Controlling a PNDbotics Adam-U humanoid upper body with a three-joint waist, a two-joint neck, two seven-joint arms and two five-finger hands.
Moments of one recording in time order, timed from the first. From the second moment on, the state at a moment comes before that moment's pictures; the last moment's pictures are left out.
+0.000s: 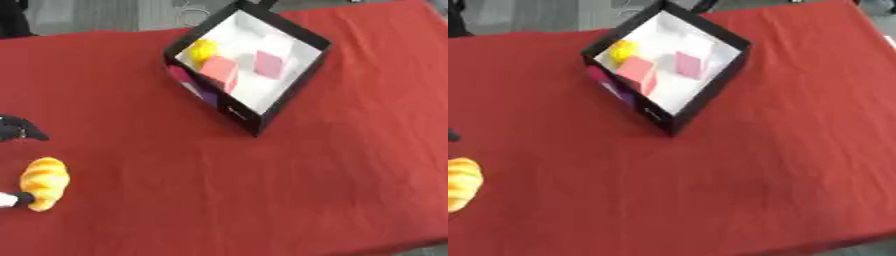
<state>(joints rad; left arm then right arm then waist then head) -0.25 1.12 -0.31 -1.63 -0.53 -0.32 -0.23 -0.05 -0.51 -0.31 -1.96 -0.38 -0.21 0.14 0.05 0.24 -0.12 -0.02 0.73</state>
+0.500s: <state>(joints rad) -0.30 1.07 -0.35 -1.56 -0.58 -0.32 -0.29 -0.05 -0.51 -0.31 -1.96 -0.37 -0.21 0.15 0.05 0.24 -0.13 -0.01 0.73</state>
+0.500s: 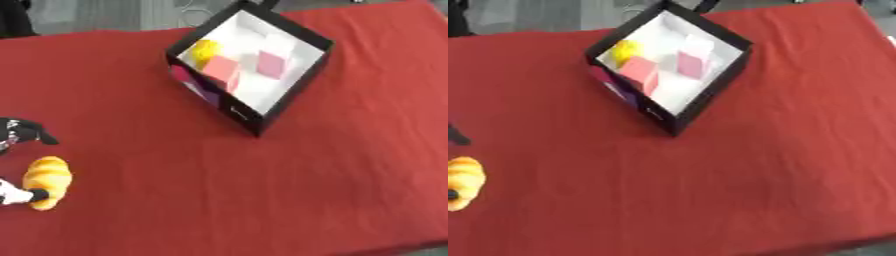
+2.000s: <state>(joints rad) -0.24 1.07 -0.32 -1.74 -0.54 -0.29 -0.27 -0.05 -0.51 -0.31 -1.96 -0.37 -0.21 0.15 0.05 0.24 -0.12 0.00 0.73</state>
